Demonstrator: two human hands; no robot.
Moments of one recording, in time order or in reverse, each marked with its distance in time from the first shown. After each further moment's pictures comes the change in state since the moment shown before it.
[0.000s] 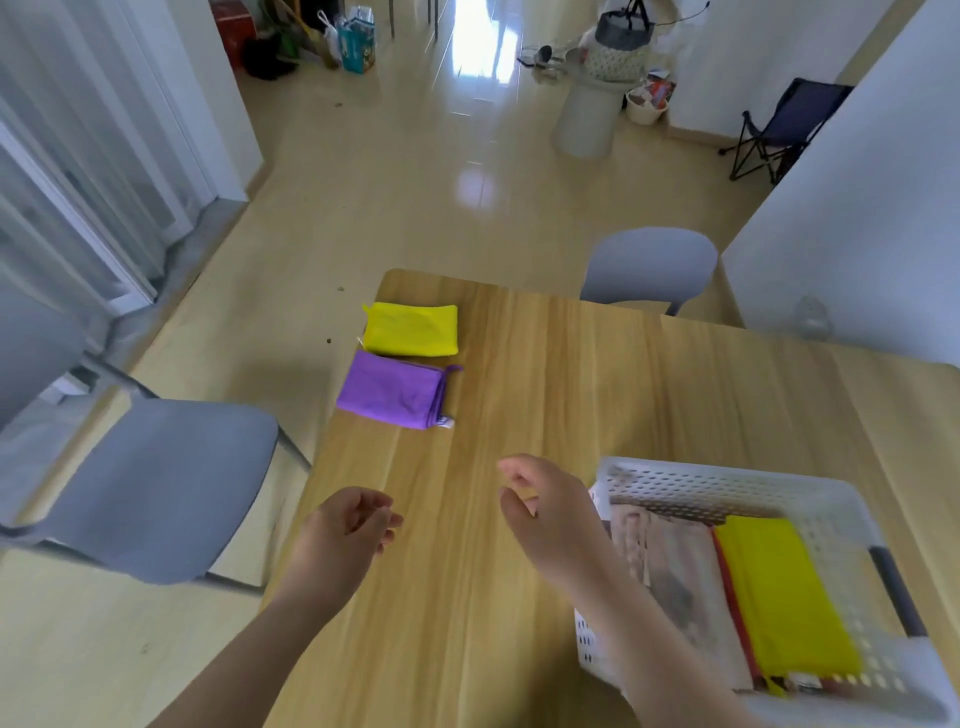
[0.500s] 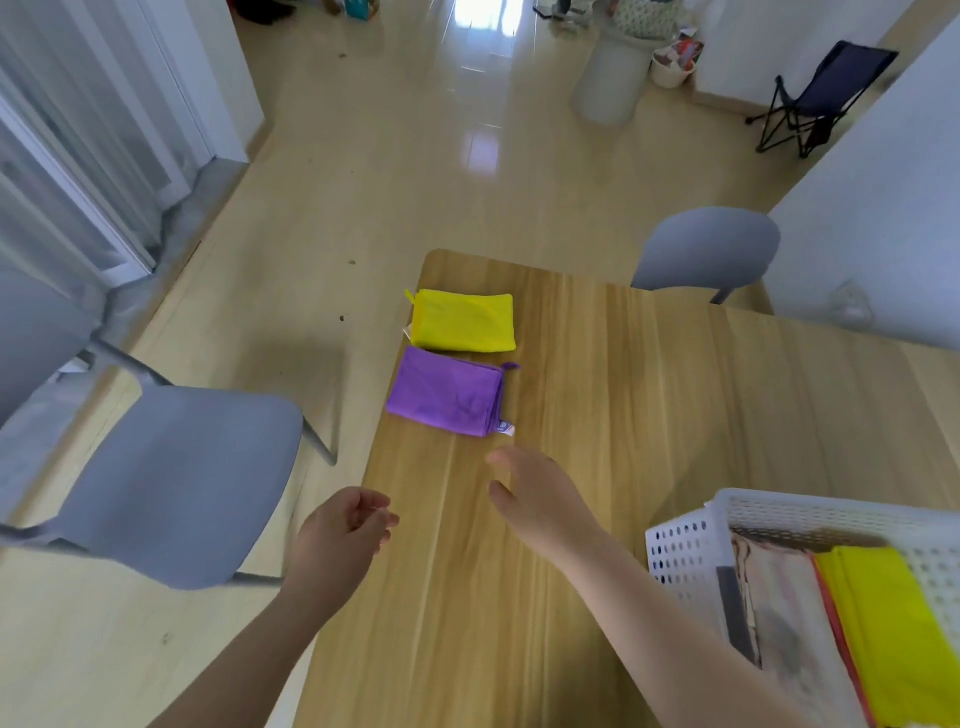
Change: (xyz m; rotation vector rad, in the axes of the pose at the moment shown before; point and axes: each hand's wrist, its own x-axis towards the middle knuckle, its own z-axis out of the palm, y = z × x) left_hand 0.083 -0.039 -0.063 0.063 -0.020 -0.104; right_hand 0.094 -0.025 0.093 -0.306 -0.220 0.003
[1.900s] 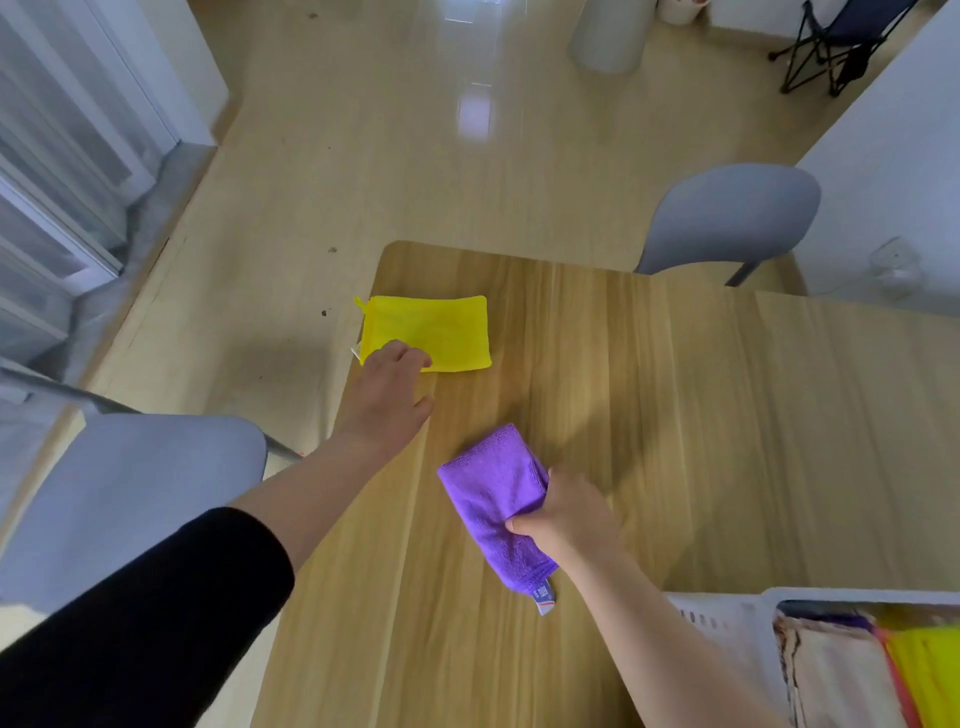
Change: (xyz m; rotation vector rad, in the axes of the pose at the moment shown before) left_hand 0.196 0.092 0.089 0.721 0.064 0.636; right_hand 0.081 0.095 0.008 0.076 -0.026 0.474
